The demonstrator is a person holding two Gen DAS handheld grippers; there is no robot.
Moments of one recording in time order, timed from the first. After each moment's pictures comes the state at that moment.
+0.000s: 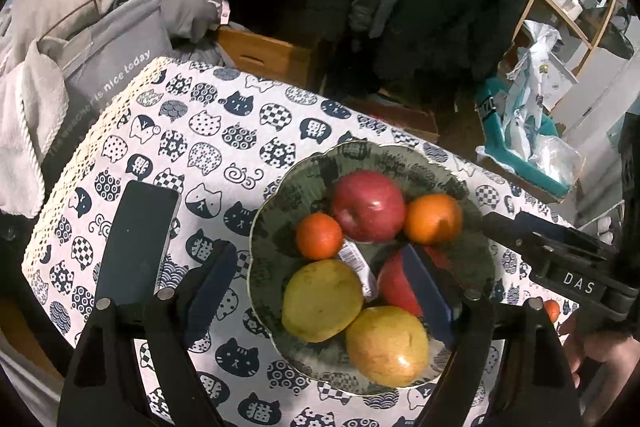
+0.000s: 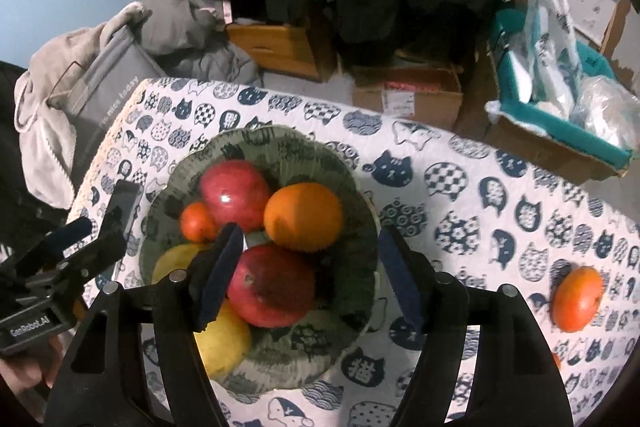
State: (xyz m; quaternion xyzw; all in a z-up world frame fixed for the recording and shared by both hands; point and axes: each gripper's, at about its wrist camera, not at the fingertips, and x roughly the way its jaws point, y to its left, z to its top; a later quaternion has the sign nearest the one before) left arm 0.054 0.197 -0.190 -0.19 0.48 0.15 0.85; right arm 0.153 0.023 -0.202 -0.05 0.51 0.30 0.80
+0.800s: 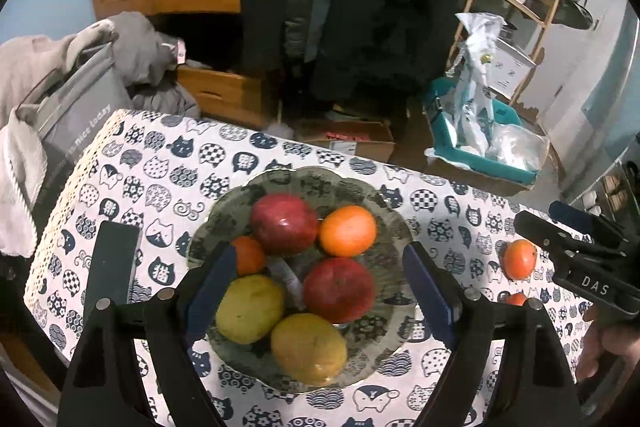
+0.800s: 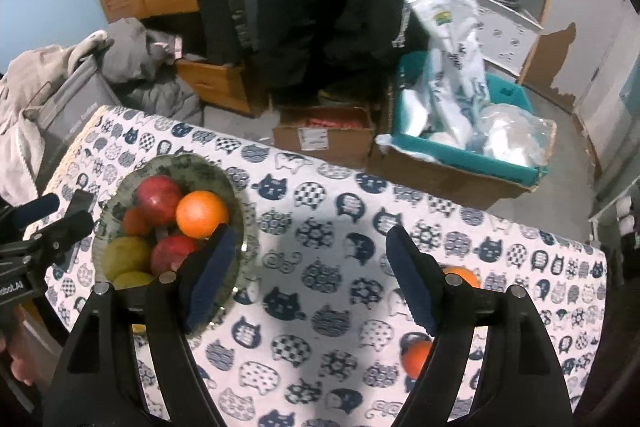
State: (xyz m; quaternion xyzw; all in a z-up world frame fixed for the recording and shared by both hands) left arm 0.073 0.128 -0.149 -0.14 0.45 0.11 0.87; right arm 0.145 -0.074 -0.148 -0.08 0.45 0.22 0.86
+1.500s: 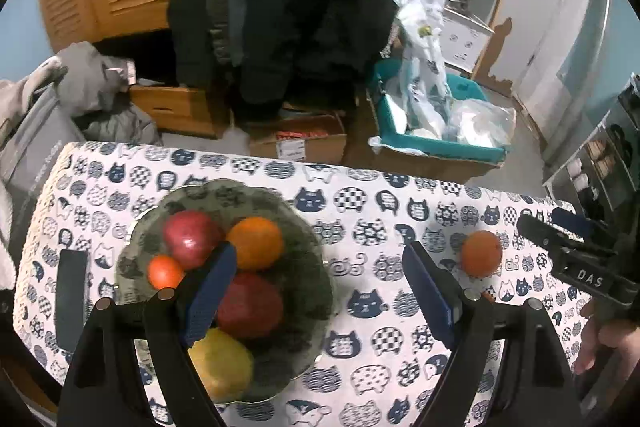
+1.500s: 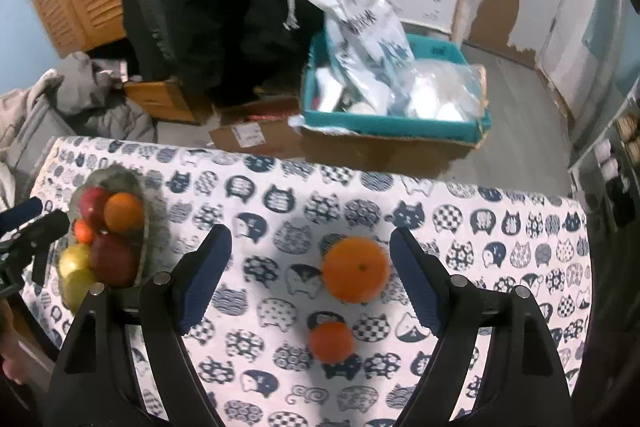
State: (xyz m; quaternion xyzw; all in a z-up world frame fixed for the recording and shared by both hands) left arm 0.120 0.039 -0.147 -0.10 0.47 0.06 0.88; right arm 0.172 -0.186 -0.171 -0.03 0.48 0.15 0.86
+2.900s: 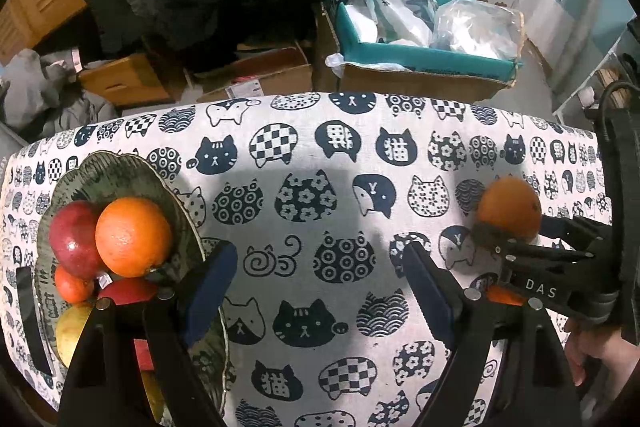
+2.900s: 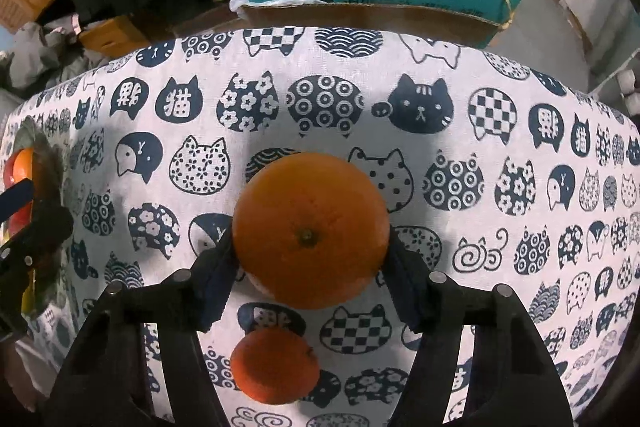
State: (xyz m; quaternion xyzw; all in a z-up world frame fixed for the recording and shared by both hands) left arm 0.186 -0.037 -0.243 -0.04 0.56 0.02 0.83; right arm 0.213 -0.211 -0.299 -0.01 0.60 0.13 0.79
